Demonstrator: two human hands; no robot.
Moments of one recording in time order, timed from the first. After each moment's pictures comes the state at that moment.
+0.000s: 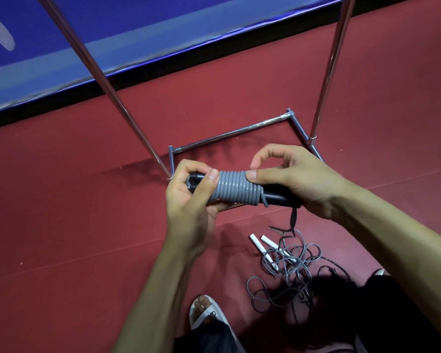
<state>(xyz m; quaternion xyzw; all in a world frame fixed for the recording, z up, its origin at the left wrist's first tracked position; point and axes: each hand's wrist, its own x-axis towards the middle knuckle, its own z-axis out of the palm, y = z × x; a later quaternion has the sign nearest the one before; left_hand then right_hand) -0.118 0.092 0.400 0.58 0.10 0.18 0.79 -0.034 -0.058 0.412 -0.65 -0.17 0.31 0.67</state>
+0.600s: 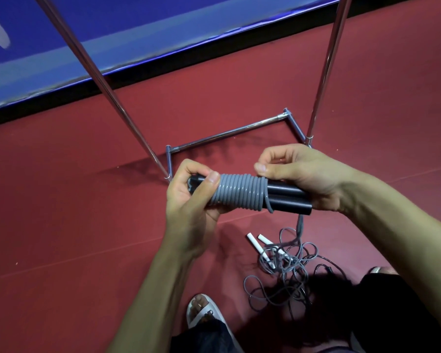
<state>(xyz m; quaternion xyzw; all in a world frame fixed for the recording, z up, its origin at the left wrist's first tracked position) -0.124 0.088 0.403 0.57 0.09 0.14 0.81 -0.024 -0.071 0.411 -0.56 -0.14 0.42 0.70</state>
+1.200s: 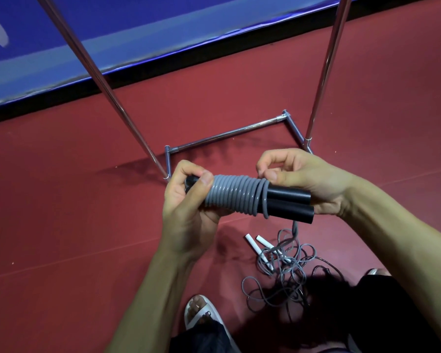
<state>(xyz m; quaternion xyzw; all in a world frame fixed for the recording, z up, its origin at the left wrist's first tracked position) -0.128 0.090 0.406 0.52 0.07 0.13 0.84 -0.019 -0.078 0.397 -0.42 -0.20 0.48 0.74</state>
